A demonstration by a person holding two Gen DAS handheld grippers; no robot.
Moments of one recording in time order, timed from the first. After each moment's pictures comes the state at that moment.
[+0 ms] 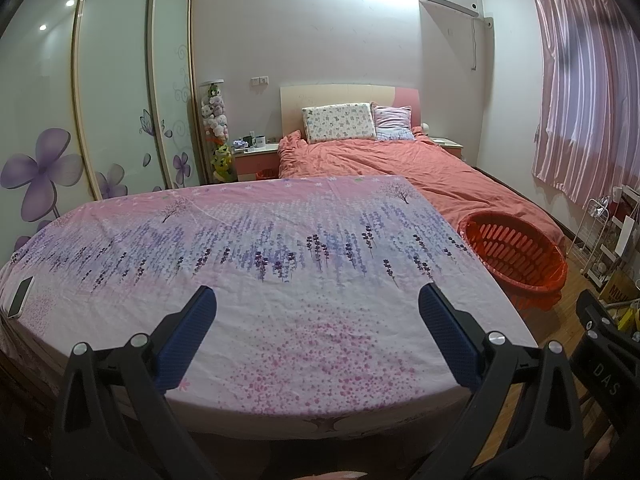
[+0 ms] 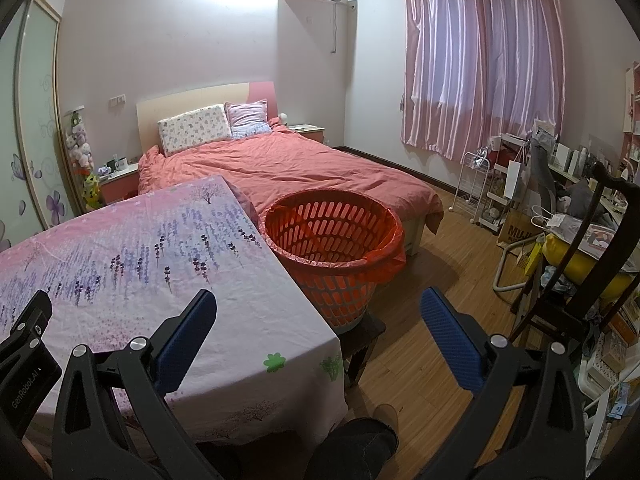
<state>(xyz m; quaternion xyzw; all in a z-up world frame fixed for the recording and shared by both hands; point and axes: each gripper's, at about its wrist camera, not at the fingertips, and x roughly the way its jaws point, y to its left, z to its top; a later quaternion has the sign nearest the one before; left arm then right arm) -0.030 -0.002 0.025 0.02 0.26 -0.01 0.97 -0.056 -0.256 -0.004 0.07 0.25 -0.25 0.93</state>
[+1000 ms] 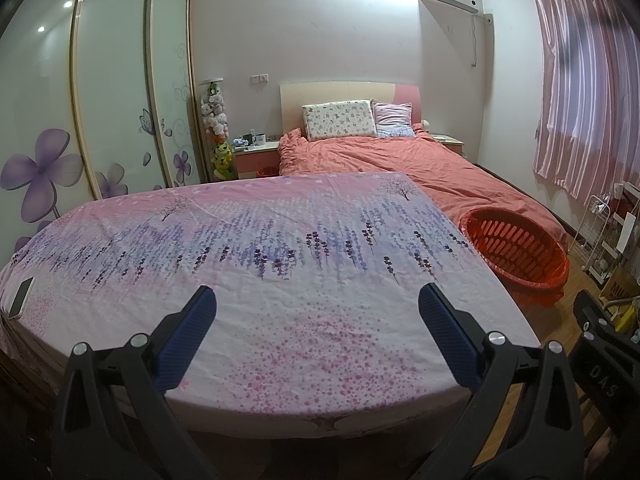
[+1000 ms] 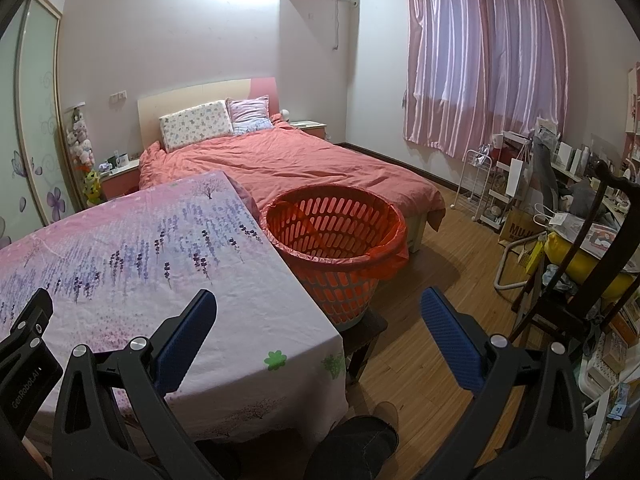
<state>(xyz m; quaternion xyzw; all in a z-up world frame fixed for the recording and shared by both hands) -0.029 0.000 0.017 0.02 0.26 -0.01 0.96 -0.056 -0.254 -0.004 0.07 0.25 -0.25 0.93</state>
